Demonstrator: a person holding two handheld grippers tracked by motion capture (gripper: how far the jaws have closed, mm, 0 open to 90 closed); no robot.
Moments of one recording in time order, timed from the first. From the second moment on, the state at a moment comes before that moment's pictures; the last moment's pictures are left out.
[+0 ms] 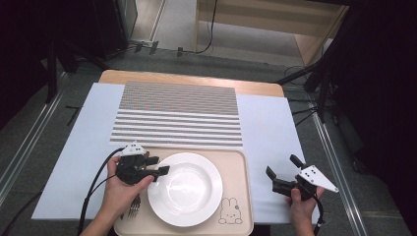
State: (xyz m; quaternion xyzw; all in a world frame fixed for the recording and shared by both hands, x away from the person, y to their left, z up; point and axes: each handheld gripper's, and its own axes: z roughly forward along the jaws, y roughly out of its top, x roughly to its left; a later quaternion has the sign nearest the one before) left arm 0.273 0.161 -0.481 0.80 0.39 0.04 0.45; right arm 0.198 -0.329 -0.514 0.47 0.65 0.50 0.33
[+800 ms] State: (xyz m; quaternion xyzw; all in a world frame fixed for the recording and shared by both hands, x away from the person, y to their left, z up) left arm 0.274 0.208 -0.475 0.76 0.36 0.10 0.53; right arm 0.198 -0.329 -0.514 0.47 0.65 0.50 0.33
